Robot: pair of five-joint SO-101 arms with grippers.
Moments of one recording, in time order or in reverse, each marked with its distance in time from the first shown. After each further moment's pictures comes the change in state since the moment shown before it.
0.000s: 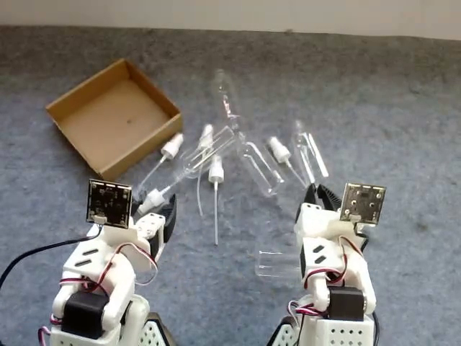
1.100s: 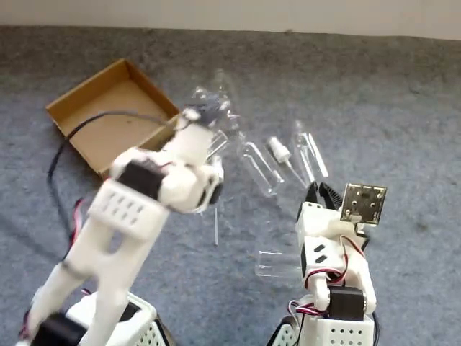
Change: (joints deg) left arm 14.6 76.3 -52.0 9.8 -1.8; right arm 0.4 0.0 0.4 -1.5 0.8
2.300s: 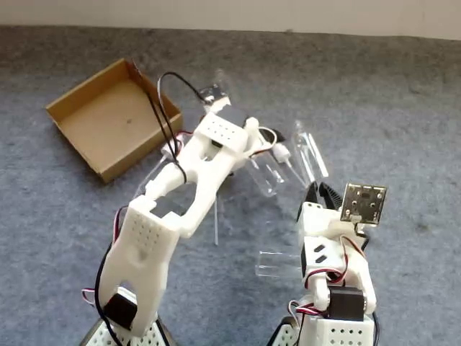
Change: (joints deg) left arm 2.4 70.6 -54.2 0.4 59.2; right arm 0.0 0.0 0.0 0.0 0.0
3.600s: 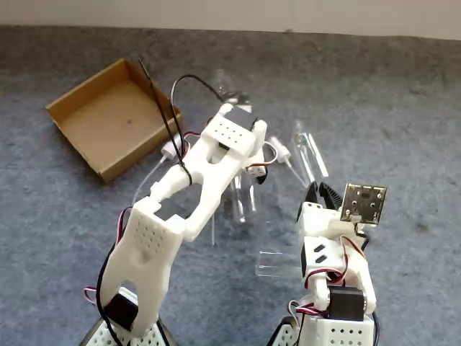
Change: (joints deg) left arm 2.0 0.0 -2.6 10.0 -24.5; right arm 0.0 0.0 0.0 0.0 0.0
